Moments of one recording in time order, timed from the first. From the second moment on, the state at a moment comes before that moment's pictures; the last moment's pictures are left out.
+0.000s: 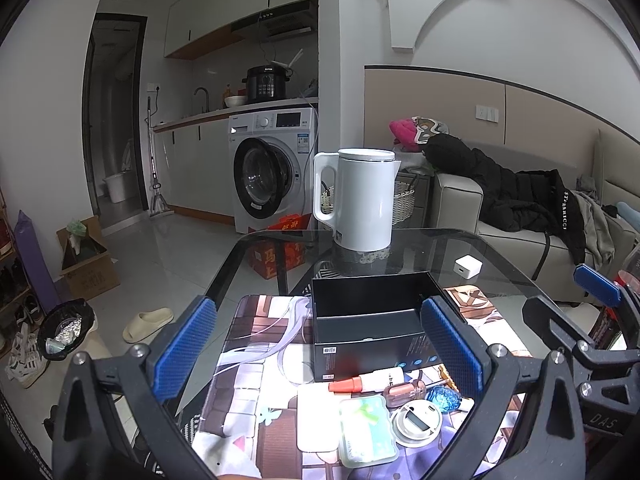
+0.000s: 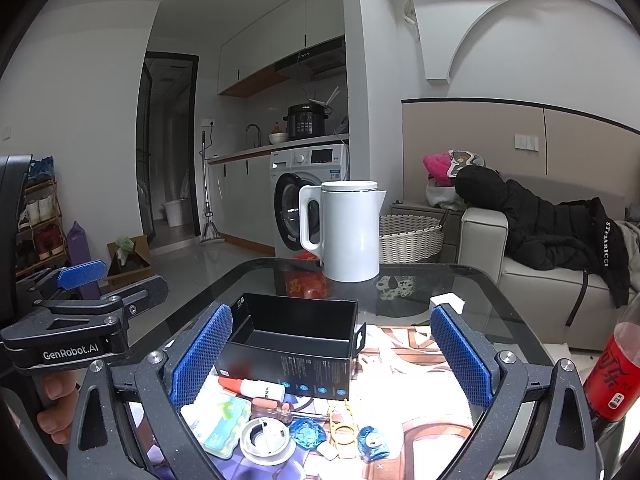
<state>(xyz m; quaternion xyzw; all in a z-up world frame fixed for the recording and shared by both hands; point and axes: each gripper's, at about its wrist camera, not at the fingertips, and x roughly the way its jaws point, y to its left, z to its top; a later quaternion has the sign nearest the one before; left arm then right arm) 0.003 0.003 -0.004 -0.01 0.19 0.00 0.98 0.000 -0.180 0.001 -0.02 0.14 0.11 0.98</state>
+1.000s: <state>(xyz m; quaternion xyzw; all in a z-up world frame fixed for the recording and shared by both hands) 0.002 0.003 -0.001 -0.01 0.19 0.00 0.98 0.002 -0.180 0.000 -0.02 0.14 0.11 0.98</state>
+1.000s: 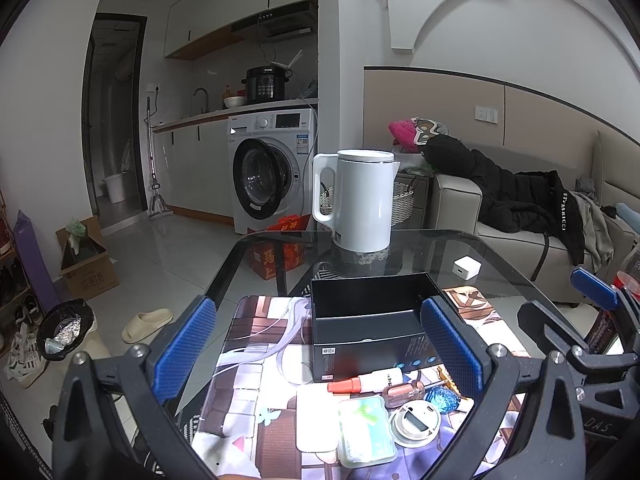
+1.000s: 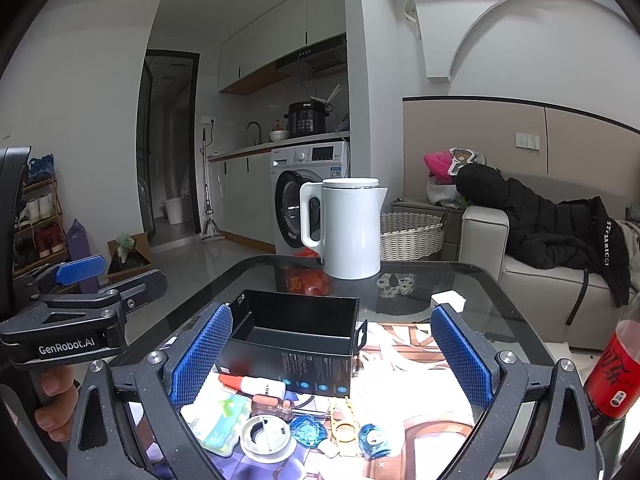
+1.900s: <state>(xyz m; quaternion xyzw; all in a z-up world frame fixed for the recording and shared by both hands) 0.036 0.007 -0.017 0.00 0.29 0.01 0.96 0.044 -0.189 -0.003 -0.02 0.22 0.08 0.97</state>
